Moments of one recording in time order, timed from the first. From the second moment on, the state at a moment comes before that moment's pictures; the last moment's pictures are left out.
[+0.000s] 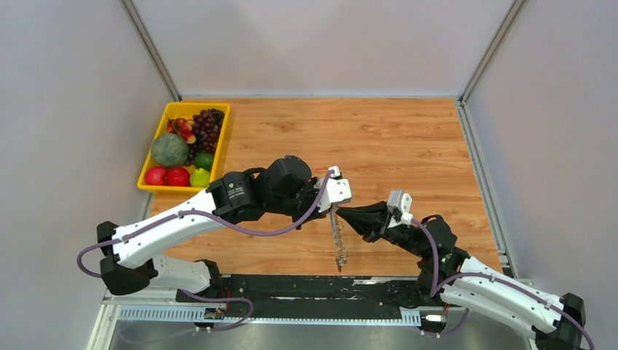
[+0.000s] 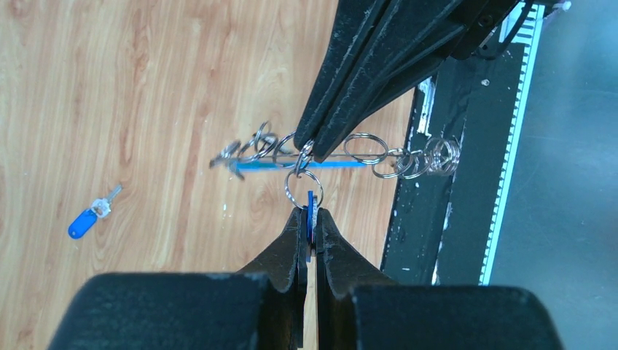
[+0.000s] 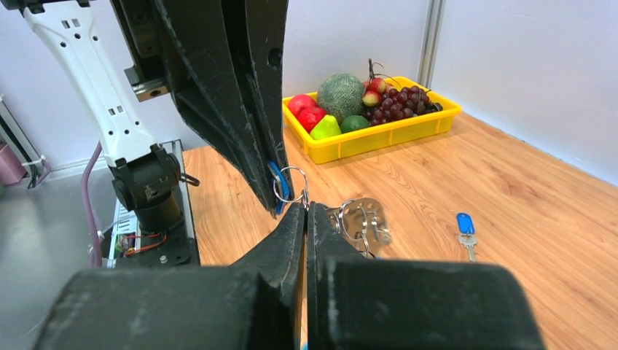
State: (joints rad) left arm -1.16 1.25 1.40 -0.83 0.14 0.21; right arm 0.99 0.49 0.32 0.44 -0.16 0.09
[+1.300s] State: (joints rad) left arm -0.51 1.87 1.46 -0.58 0.12 -0.21; right arm 0.99 0.30 0.27 0.33 0.57 0.14
